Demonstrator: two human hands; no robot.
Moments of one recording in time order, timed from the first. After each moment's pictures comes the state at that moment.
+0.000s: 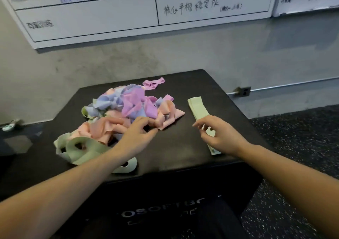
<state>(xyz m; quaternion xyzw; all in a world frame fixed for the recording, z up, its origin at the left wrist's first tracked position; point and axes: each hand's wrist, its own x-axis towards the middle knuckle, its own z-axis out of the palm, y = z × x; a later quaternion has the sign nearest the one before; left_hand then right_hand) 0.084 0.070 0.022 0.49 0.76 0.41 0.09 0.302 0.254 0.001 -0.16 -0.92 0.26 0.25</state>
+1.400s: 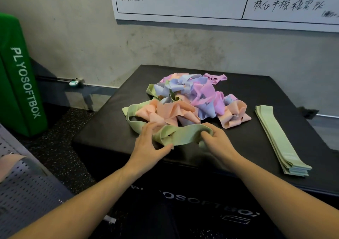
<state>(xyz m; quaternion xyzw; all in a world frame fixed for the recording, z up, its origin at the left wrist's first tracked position) 0.007 -0.103 -0.041 0.36 0.79 0.49 0.03 0.125 0.096 -0.011 -0.23 -0.77 0.57 0.17</state>
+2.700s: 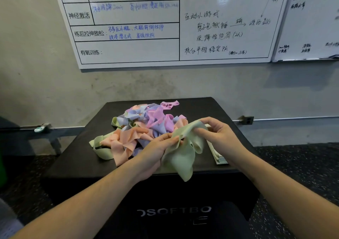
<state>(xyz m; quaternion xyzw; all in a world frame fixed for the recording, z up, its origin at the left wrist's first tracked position) 0.176 -0.027 0.096 0.30 0.53 0.66 0.44 0.324 0.103 0.126 -0.14 -0.72 0.60 0.32</state>
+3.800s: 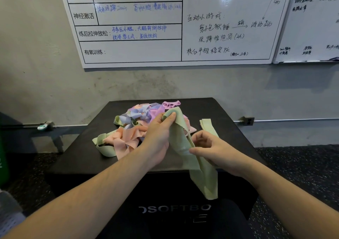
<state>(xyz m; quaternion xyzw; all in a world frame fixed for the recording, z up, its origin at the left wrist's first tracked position) 0.181 -0.014 0.129 0.24 0.53 0.75 0.32 0.338 0.086 0.116 -0.17 -0.76 0.61 0.13</state>
